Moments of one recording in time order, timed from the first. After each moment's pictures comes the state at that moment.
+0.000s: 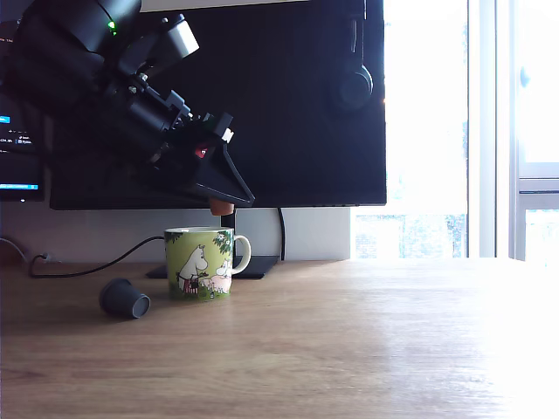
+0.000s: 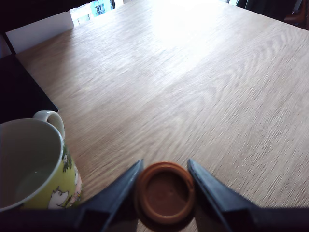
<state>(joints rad) -0.61 1.47 0.73 0.25 0.21 0.08</state>
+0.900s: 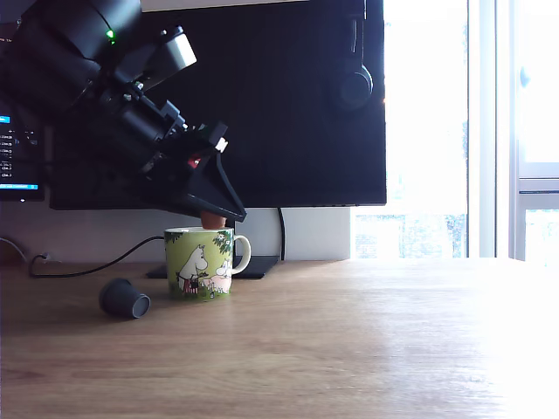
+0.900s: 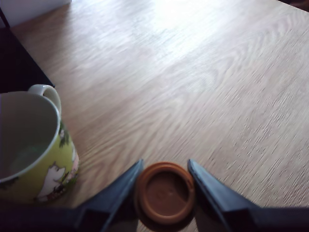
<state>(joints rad) -0.58 1.47 0.73 0.17 0.22 0.06</state>
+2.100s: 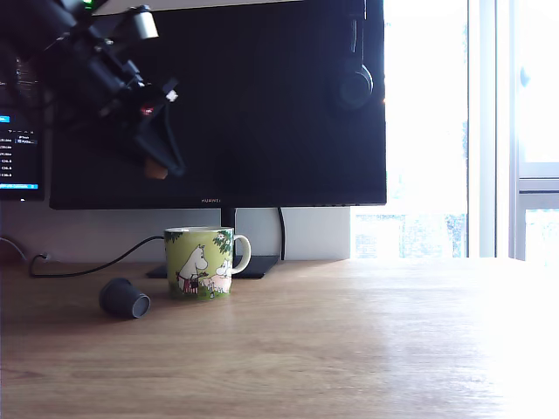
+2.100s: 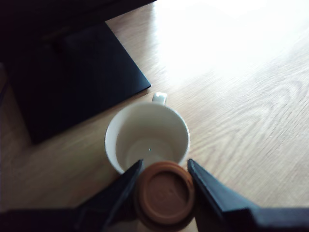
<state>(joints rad) -0.38 1.54 1.12 -0.29 0.23 0.16</state>
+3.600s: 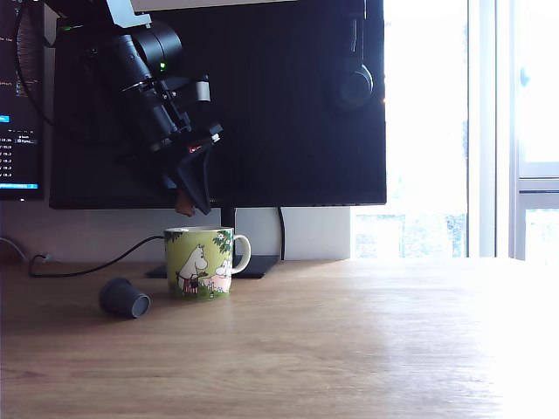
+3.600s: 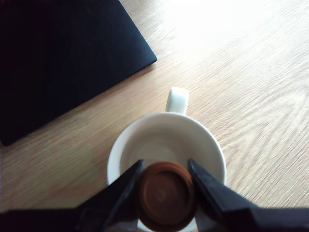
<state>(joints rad) -0.38 1.92 1.60 -0.69 0.21 0.19</state>
